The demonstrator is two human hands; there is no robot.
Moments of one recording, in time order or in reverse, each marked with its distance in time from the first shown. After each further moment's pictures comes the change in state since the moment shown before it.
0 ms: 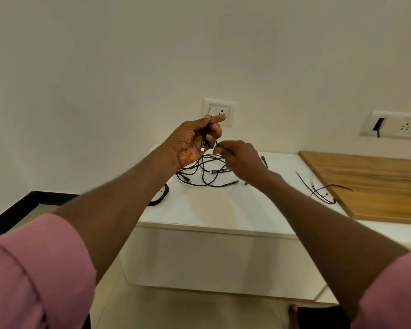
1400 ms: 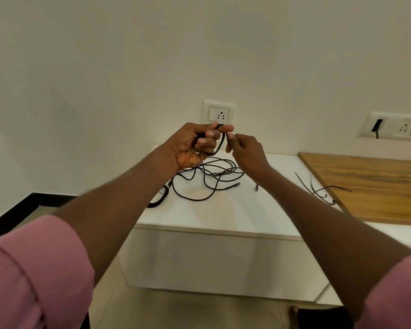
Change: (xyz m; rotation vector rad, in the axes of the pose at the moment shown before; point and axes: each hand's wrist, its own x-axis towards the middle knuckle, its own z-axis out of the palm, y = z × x) left_hand -0.001 0.004 0.003 0.050 -0.108 -0.174; right_hand 0.004 -0.002 -0.012 0.202 0.154 0.165
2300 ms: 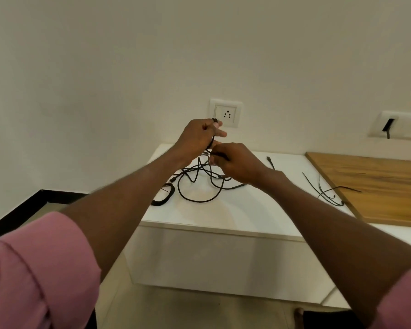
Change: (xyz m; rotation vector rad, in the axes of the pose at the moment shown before) left_hand 0.007 -0.005 -0.006 0.946 0.509 0.352; right_hand -0.012 -0.015 0.015 -0.217 -0.342 -0.364
